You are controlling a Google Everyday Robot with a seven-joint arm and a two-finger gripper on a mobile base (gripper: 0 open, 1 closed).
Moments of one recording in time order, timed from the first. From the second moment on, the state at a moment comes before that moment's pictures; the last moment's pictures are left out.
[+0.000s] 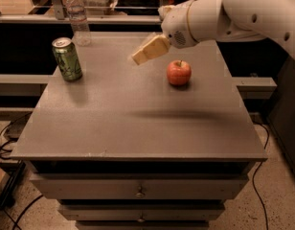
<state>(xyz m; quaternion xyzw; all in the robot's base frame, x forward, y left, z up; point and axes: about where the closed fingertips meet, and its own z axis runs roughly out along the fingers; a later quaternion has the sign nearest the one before) 0.641 0.009 0.981 -0.52 0.67 0.17 0.51</state>
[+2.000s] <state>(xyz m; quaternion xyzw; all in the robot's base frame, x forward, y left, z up) 0.777 0.113 0.953 -0.40 0.65 0.22 0.61</state>
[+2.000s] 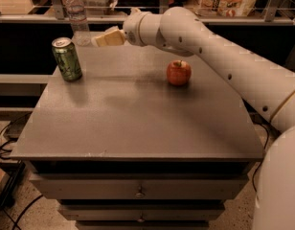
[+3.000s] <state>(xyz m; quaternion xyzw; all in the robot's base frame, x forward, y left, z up) 0.825 0.174 0.935 -0.40 0.64 0.26 0.61</state>
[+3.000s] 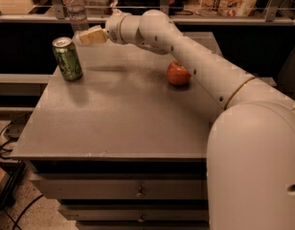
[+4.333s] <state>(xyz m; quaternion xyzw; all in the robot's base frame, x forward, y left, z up) 0.856 0.232 0.935 -0.39 0.63 0.25 0.62</state>
